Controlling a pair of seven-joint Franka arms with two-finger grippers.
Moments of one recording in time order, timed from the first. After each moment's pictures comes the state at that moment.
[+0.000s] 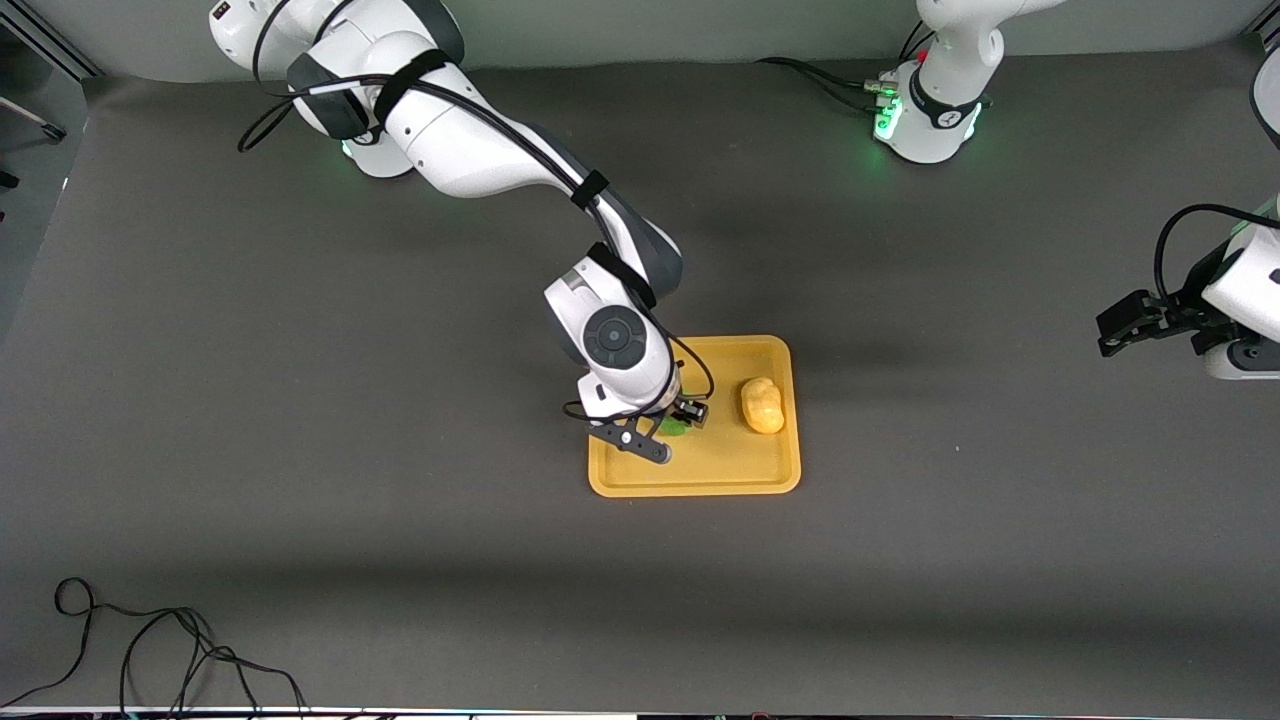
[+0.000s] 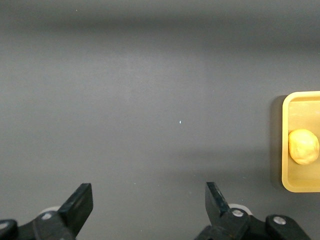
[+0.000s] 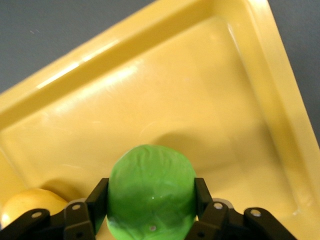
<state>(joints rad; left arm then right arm) 0.27 0.04 -0.28 -1.70 0.06 1.82 -0.01 0.73 1.00 -0.02 -1.08 0.17 2.13 1.08</state>
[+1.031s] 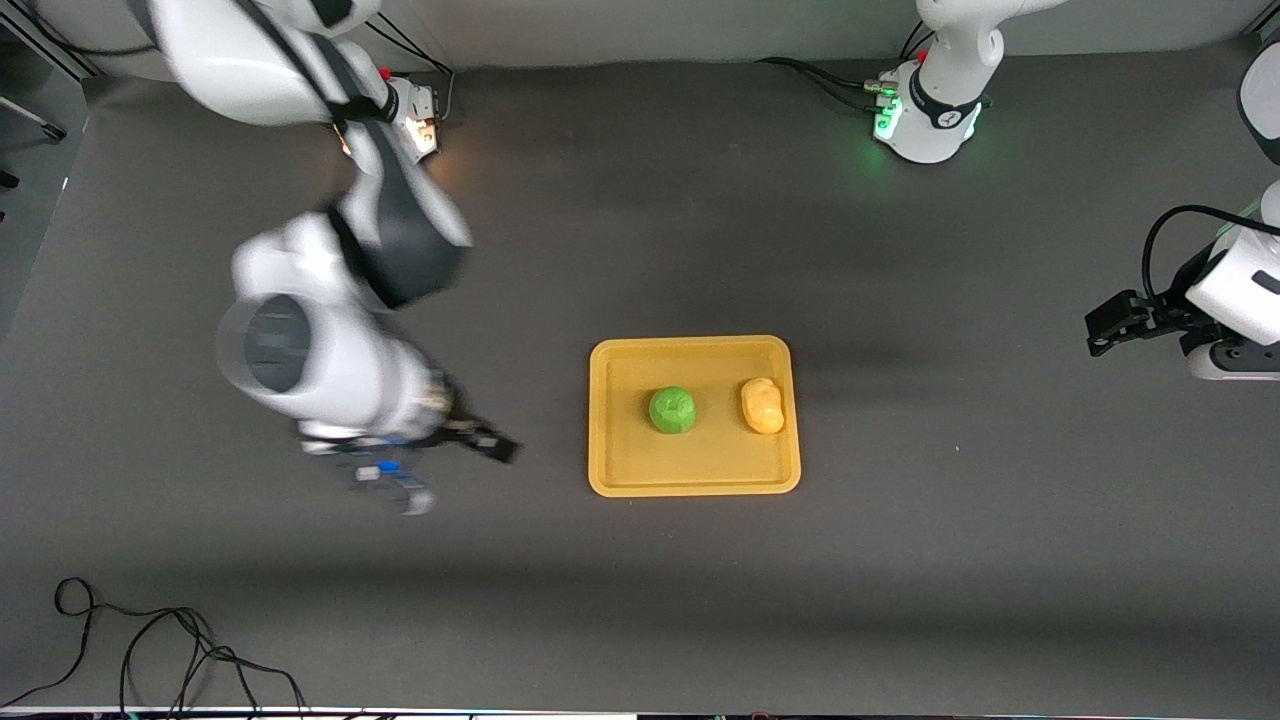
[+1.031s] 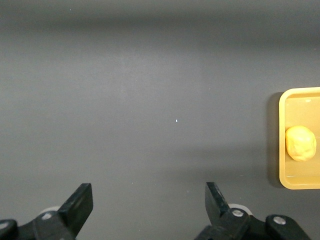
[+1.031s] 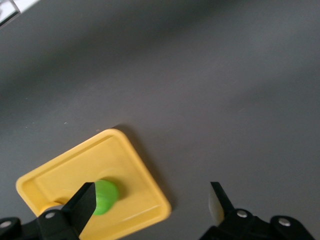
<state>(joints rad) 0.26 0.04 -0.28 -1.71 0.06 1.82 -0.01 0.40 0.57 -0.09 -1.15 0.16 1.70 0.78</state>
